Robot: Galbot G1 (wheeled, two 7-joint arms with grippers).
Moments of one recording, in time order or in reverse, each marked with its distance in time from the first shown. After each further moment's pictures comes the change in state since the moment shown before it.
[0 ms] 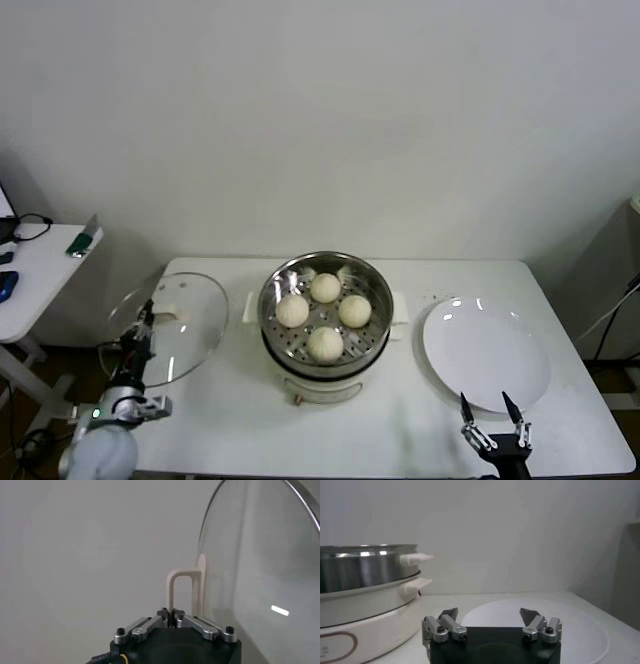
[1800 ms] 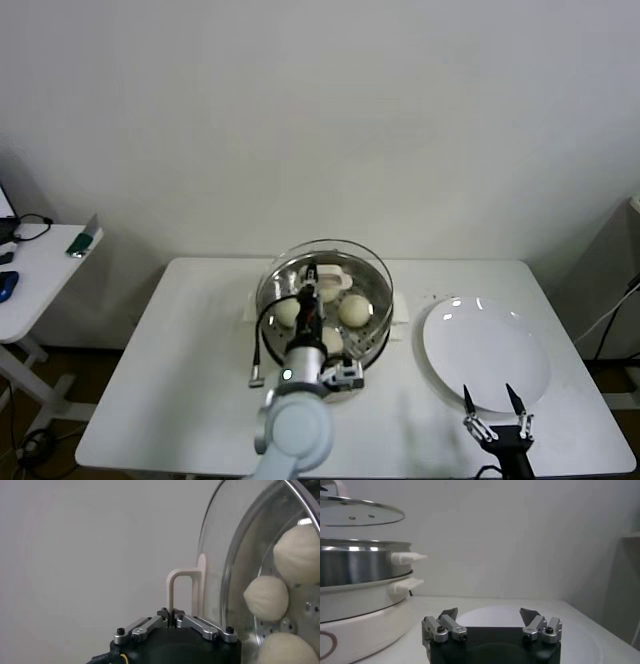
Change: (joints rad) left arm -0.239 -0.389 0.665 -0.216 0.567 0.447 0.453; right arm 0.040 0.002 0.004 -0.023 -0.066 0.005 0.042
